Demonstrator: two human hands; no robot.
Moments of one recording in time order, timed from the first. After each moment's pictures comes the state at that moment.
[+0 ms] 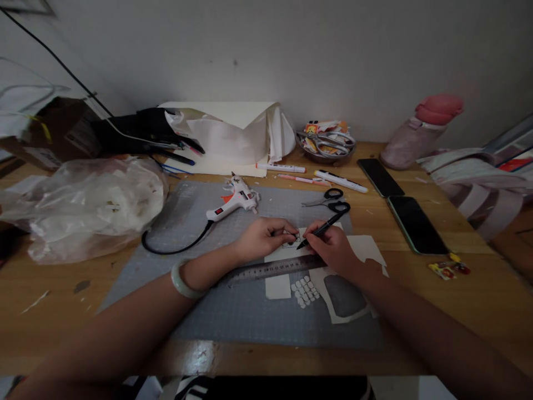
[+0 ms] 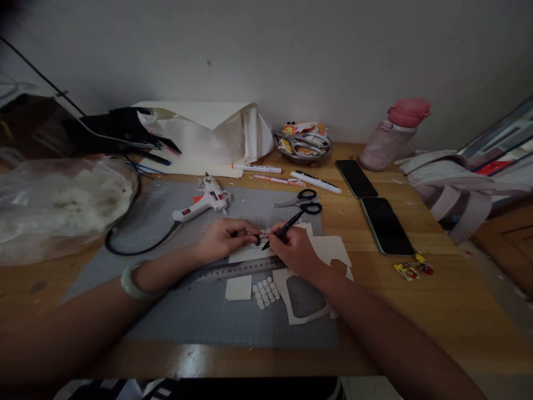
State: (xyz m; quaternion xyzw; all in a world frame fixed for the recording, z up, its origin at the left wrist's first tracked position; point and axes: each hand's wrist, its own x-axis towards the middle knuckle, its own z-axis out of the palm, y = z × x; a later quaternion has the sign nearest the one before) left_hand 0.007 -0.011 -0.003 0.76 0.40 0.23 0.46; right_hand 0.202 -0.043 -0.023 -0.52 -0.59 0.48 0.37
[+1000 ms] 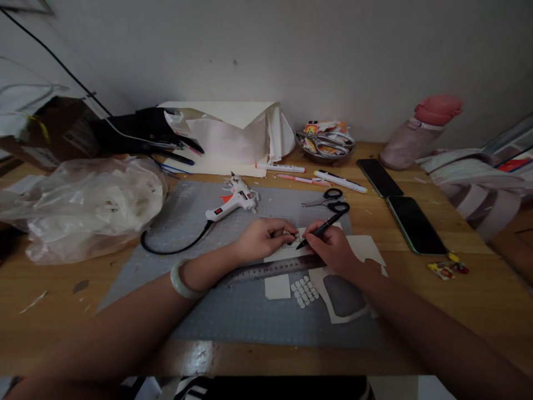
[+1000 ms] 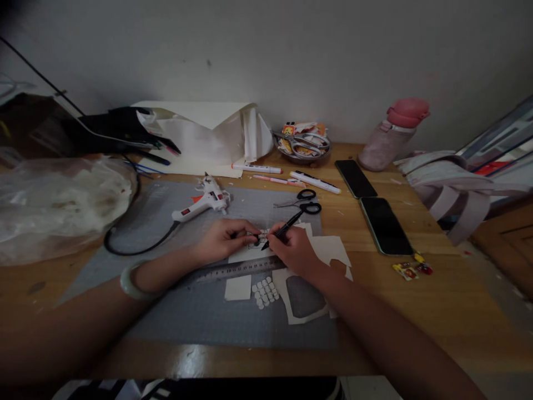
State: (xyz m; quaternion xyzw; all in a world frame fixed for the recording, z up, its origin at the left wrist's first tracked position) left_hand 0.006 -0.013 -0.001 0.79 0.40 0.22 0.41; right_hand 0.204 -0.043 -0.026 -0.52 -0.59 0.49 0.37
